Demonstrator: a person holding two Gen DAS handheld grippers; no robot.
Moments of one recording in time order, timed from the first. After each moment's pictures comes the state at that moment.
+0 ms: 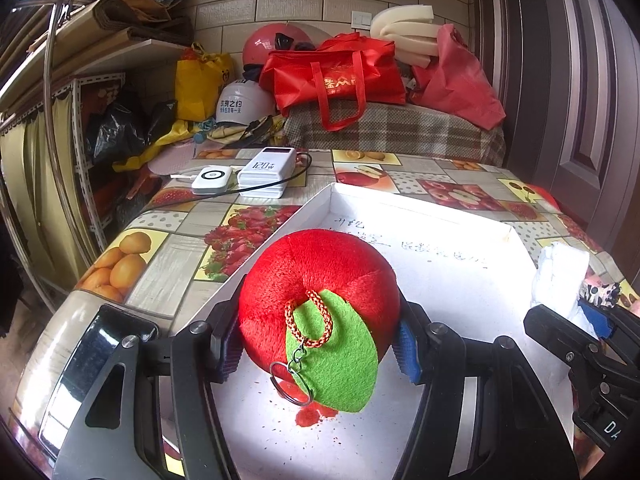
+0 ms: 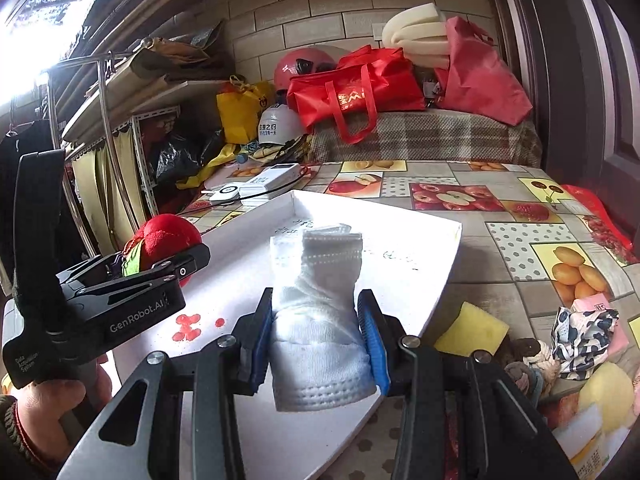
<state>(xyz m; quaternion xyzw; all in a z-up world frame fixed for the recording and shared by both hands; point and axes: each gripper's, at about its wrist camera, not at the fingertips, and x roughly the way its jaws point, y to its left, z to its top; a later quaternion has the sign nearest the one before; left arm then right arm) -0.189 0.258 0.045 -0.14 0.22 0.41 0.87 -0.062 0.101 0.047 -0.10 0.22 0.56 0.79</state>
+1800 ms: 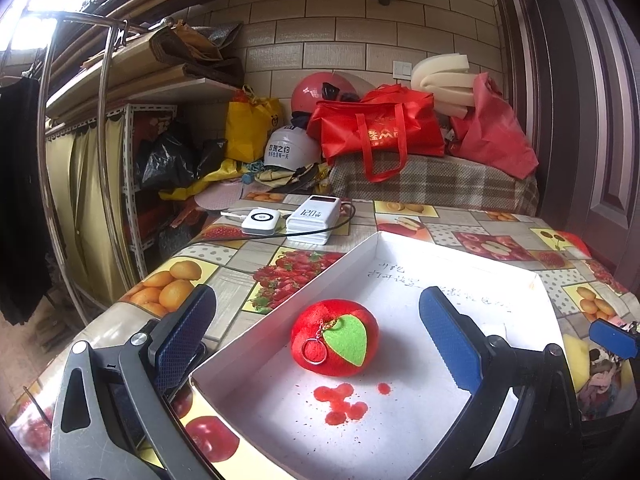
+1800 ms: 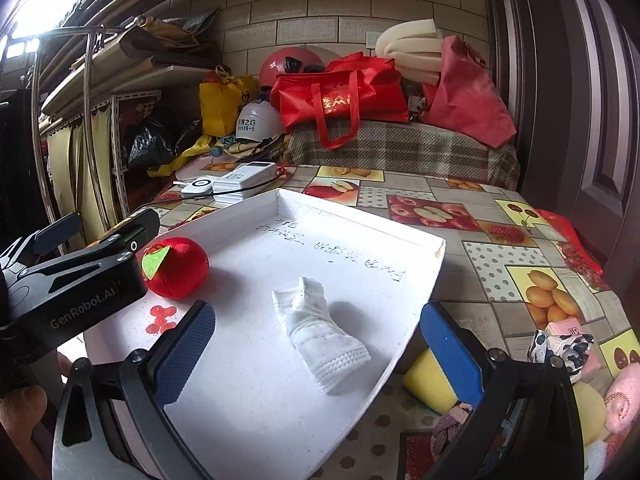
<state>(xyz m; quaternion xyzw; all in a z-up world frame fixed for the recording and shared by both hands) -0.215 0.235 0.058 -0.11 0.13 0.50 0.85 -0.074 0.112 0.049 -0.15 0.19 0.51 0.83</state>
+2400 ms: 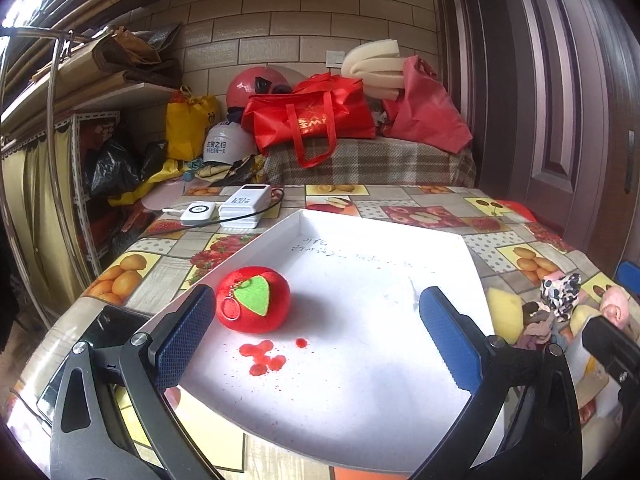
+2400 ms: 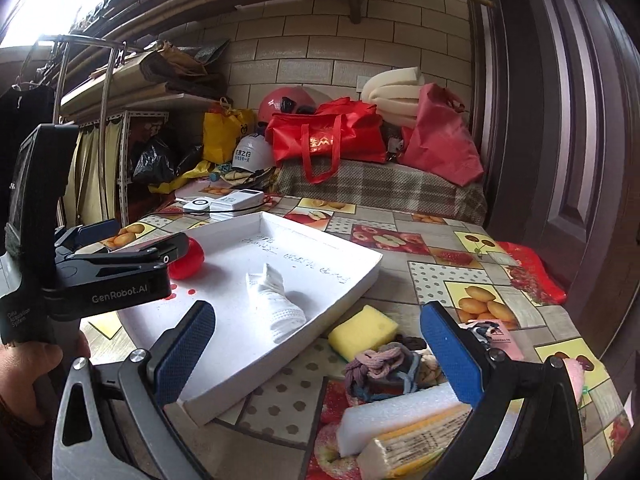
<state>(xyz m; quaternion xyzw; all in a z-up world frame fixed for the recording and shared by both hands) -0.193 0.175 0.057 -0.08 0.16 0.38 0.91 -0.073 0.007 0.069 -0.12 0.10 0.50 0.85</state>
